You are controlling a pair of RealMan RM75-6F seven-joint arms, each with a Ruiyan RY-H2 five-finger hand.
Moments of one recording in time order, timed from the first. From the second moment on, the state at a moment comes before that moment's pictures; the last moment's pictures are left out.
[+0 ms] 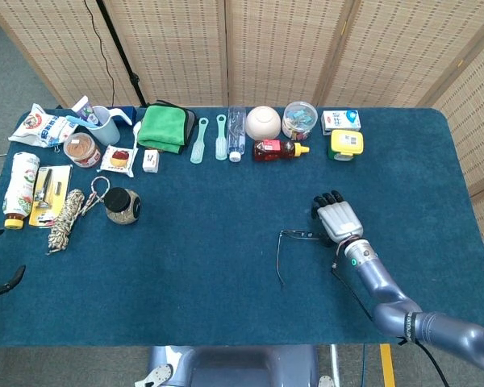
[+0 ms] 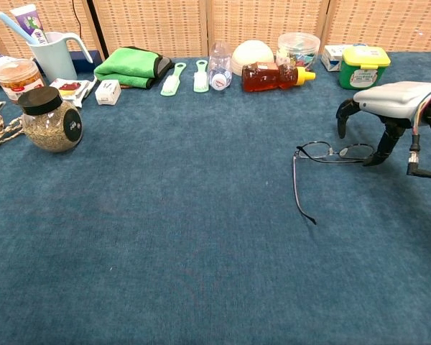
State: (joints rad) left arm -0.07 -1.00 -0.06 -1.74 1.37 1.46 0.15; right arm 0.78 -1.47 0.12 -1.31 -0.97 0.80 -0.39
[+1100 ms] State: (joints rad) left arm -0.05 -0.99 -0.06 -1.75 1.36 1.48 0.16; right arm 0.86 -1.55 0.18 -1.05 -1.08 0.72 -0.26
